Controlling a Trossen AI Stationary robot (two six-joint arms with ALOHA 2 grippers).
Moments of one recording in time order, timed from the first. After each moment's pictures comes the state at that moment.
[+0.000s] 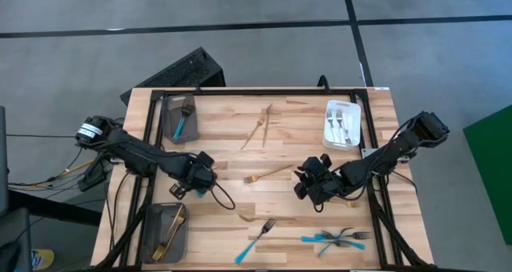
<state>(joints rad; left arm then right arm) -0.27 1.46 0.81 -0.93 -0.14 0.40 0.47 1.41 0.72 -0.33 0.76 1.05</state>
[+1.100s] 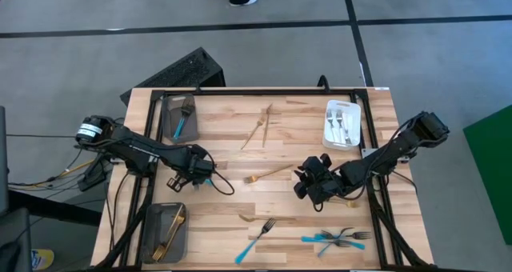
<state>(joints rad) -0.14 1.46 0.71 -0.93 -0.14 0.39 0.46 1.41 0.71 -0.33 0.76 1.05</state>
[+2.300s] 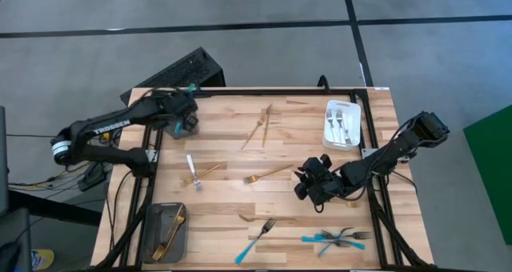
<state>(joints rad) 0.51 1.11 0.94 -1.05 -0.64 -0.34 0.47 1.41 0.71 -0.33 0.75 1.05</state>
